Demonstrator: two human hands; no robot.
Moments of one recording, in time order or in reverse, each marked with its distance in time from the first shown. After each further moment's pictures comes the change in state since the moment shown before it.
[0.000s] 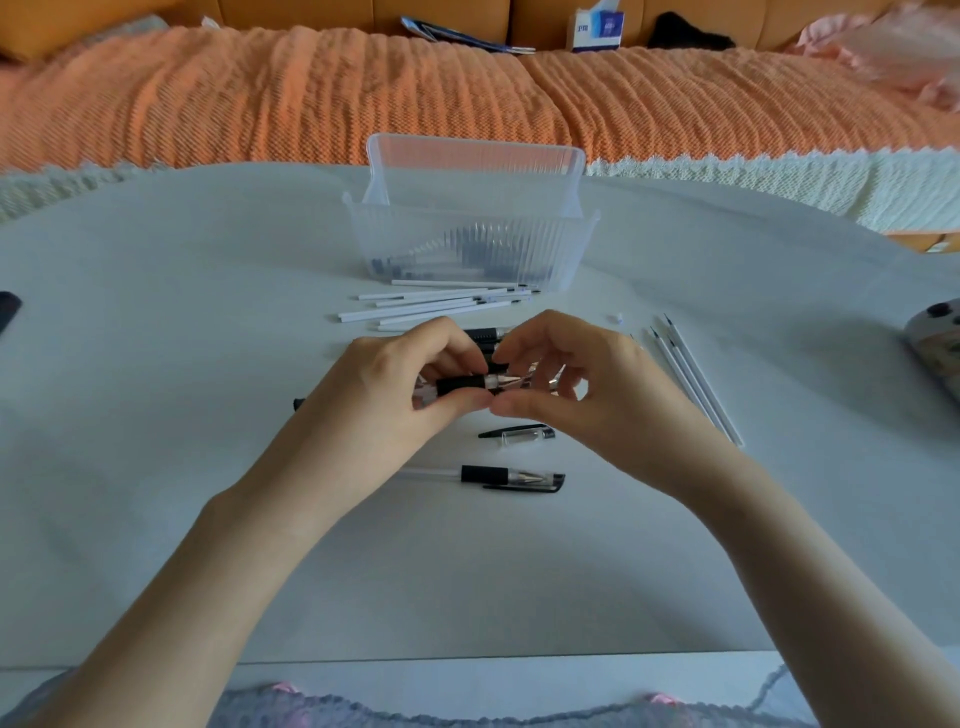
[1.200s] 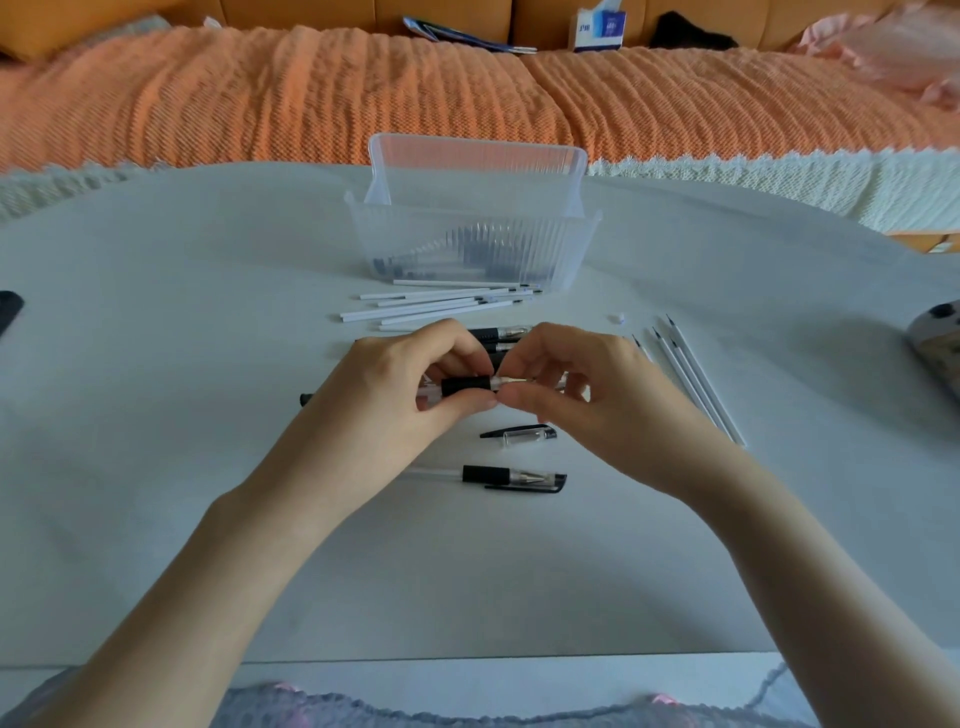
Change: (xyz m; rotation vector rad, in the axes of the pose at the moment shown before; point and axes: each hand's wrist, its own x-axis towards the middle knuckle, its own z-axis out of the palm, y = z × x) left_hand 0.001 0.001 0.000 0.006 0.000 0.040; right_hand -0.001 0.000 -0.001 -0.025 -0.039 0.008
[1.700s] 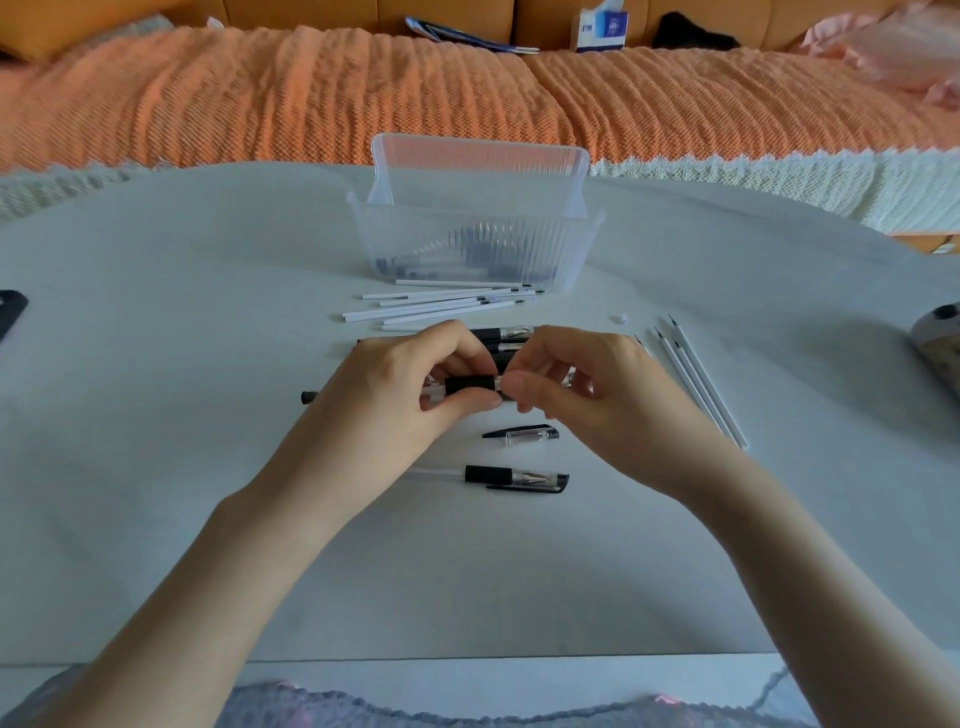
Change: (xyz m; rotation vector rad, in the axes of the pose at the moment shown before) left_hand -0.001 0.000 0.000 -0.001 0.006 0.023; right_hand 0.000 -0.002 0.001 -0.007 0.017 0.009
